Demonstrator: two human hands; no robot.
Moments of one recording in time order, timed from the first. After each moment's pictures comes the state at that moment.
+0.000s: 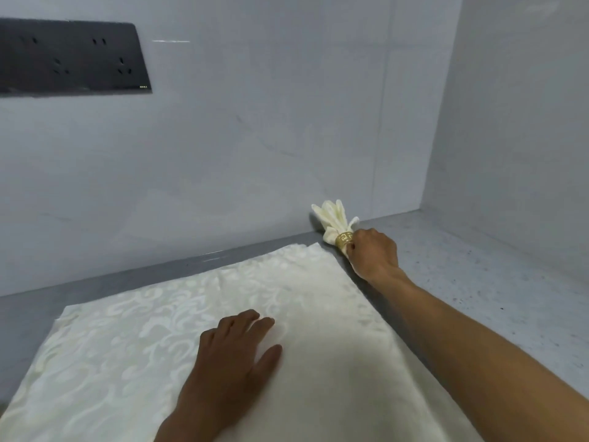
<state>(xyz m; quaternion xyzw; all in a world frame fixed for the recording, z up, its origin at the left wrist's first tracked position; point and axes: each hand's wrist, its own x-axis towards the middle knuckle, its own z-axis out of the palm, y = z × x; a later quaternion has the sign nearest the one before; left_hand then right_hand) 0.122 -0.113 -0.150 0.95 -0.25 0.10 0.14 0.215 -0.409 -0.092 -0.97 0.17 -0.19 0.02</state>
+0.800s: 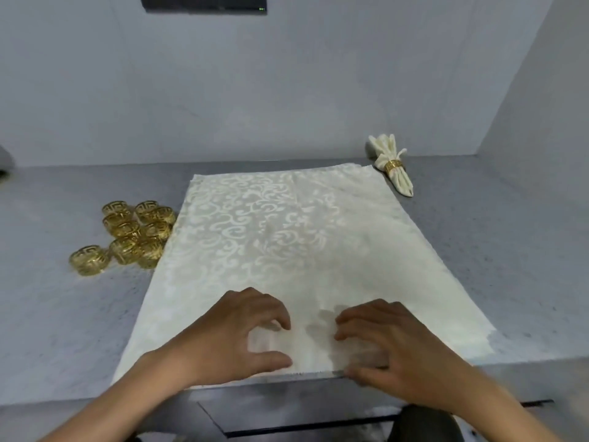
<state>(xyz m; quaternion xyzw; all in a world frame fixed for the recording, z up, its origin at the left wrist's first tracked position) -0.121 -0.005 -0.108 0.92 -0.33 -0.04 0.23 -0.147 -0.300 -0.124 -0.93 -0.31 -0.04 0.21</state>
